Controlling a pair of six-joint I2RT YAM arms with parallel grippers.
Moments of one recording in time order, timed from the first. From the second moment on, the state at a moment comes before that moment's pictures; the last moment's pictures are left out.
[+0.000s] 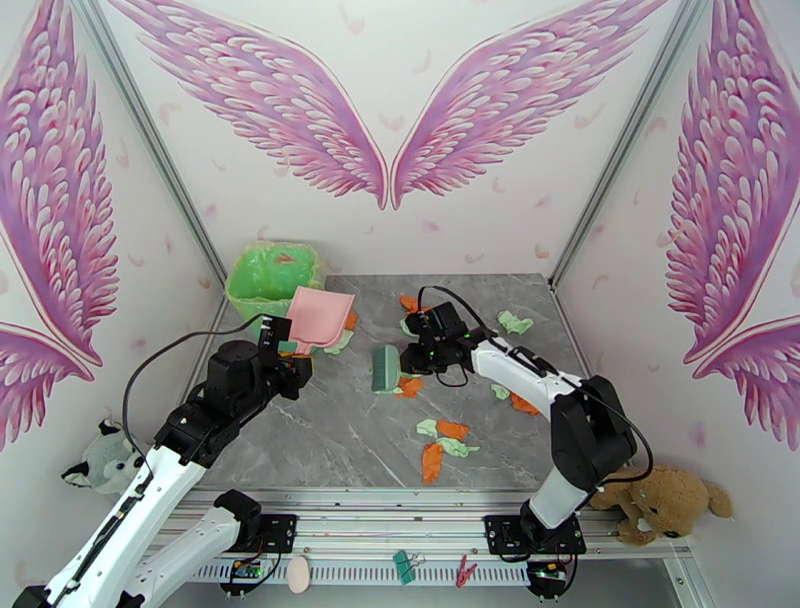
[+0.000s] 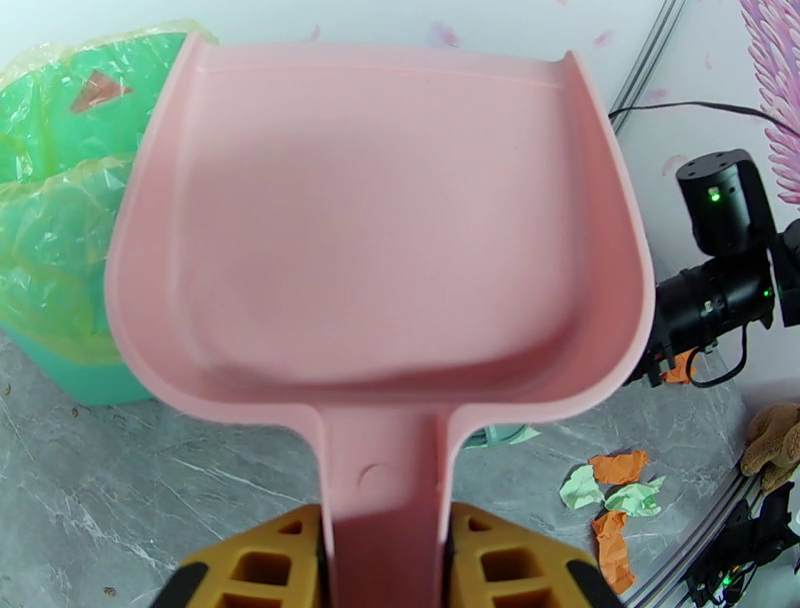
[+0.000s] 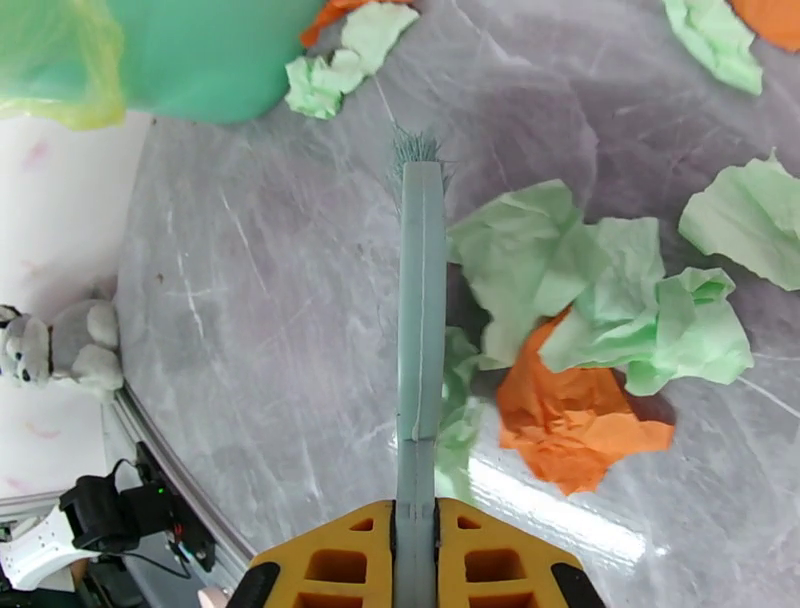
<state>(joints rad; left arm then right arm) -0.42 0.82 0.92 -0.57 0.06 -0.23 0.50 1.66 1.25 -0.53 -0.44 0.40</state>
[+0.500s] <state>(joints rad) -0.42 0.82 0.92 -0.57 0.06 -0.23 0.49 2.04 1.61 -0.19 -0.60 0.81</state>
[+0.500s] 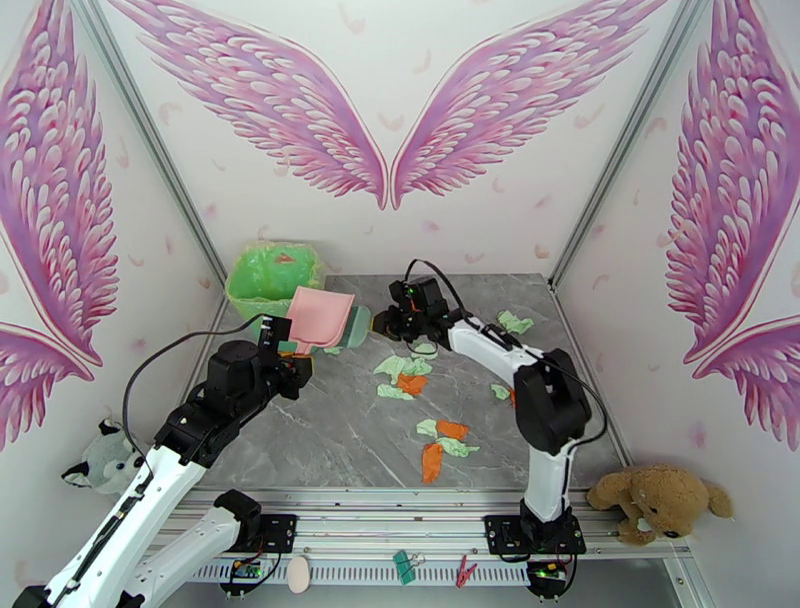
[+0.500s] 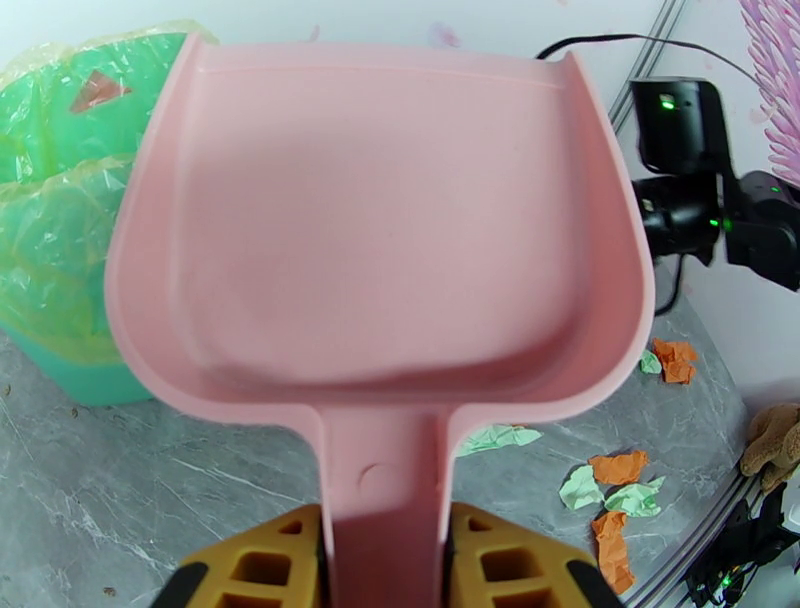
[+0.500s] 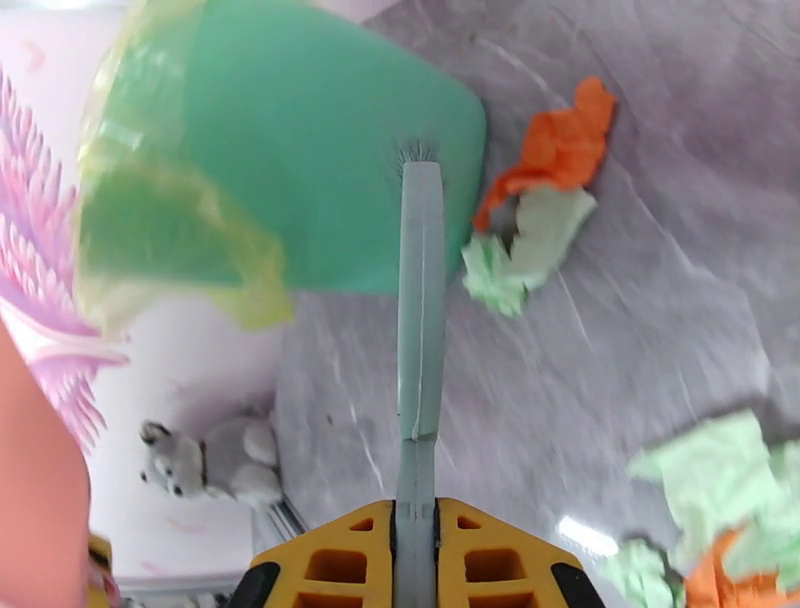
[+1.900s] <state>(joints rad) -0.42 0.83 0.90 -0.56 0.09 -0.23 0.18 1.56 1.06 -0.37 -0.61 0.60</state>
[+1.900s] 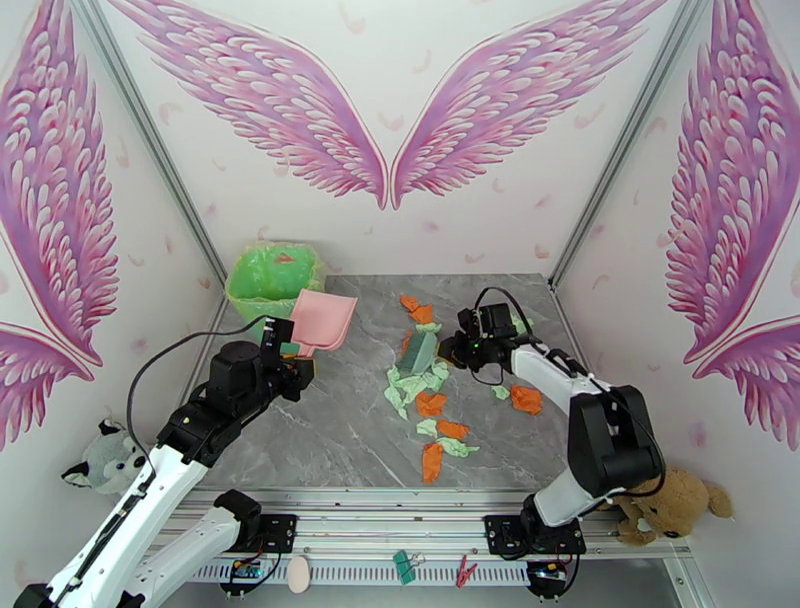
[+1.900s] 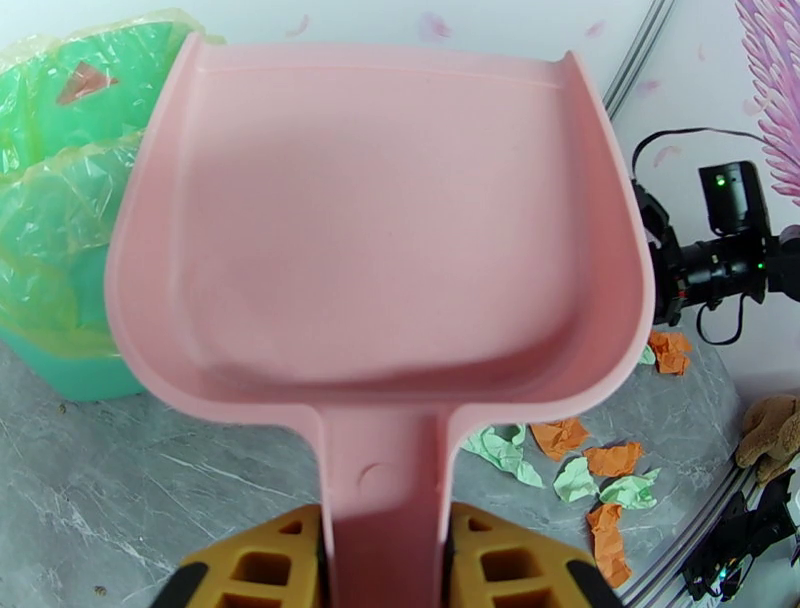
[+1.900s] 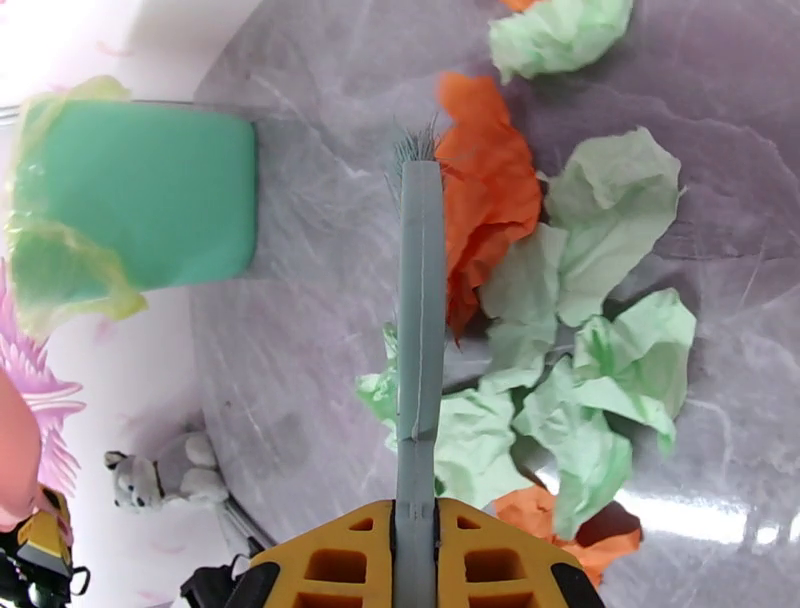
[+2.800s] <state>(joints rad) -0.42 0.84 0.89 -0.56 0.09 -0.24 0.16 2.17 1.55 0.01 -0.39 1.12</state>
